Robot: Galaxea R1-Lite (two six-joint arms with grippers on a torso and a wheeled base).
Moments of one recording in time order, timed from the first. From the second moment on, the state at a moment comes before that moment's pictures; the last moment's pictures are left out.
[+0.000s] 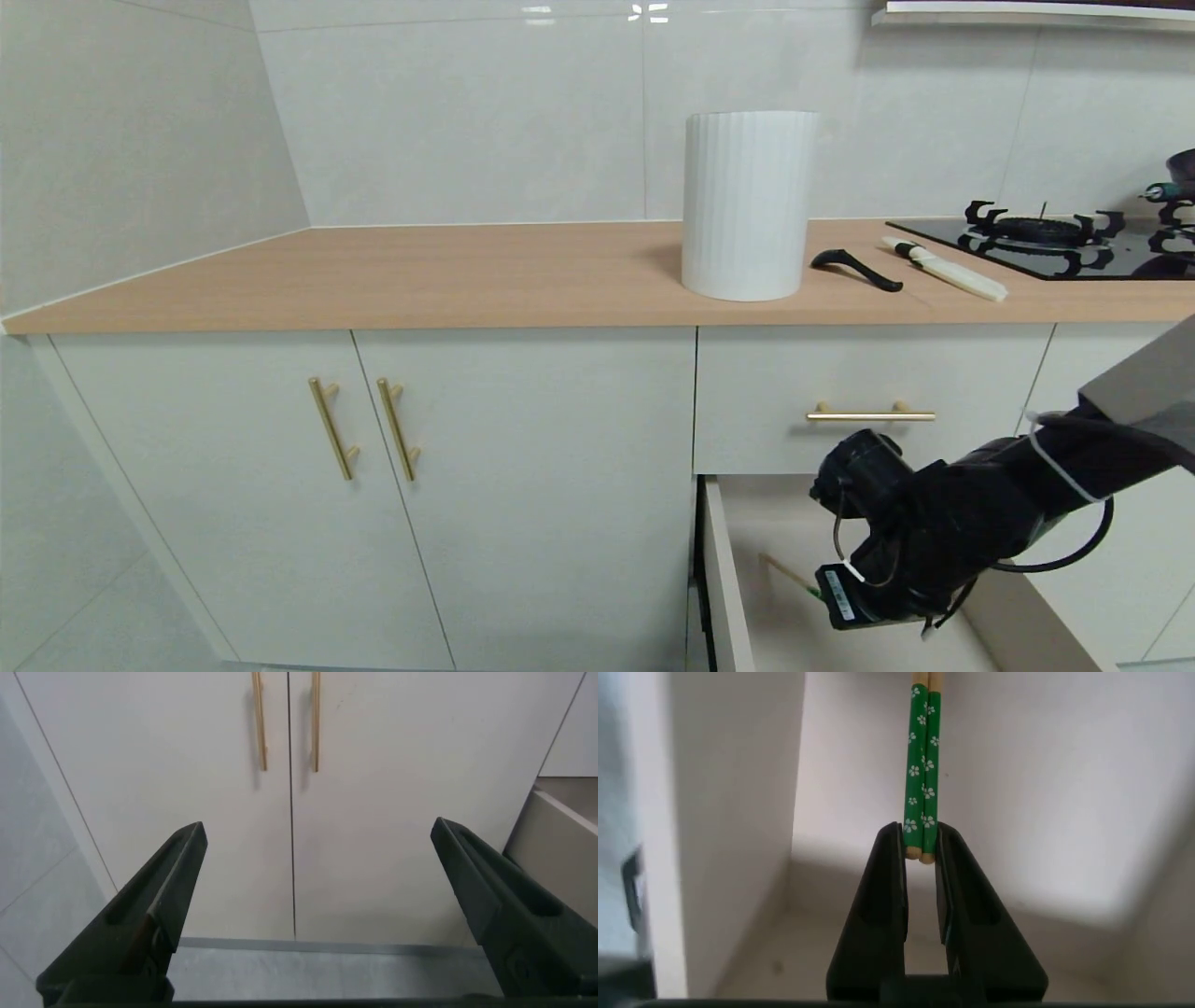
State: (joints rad) left arm 0.00 0.00 0.00 0.00 0.02 -0.01; right arm 0.48 2.07 -0.93 0.14 0.01 0.33
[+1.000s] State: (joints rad) left arm 0.00 0.00 0.00 0.00 0.02 -0.01; right arm 0.53 2.20 -0.94 0.10 0.01 0.41
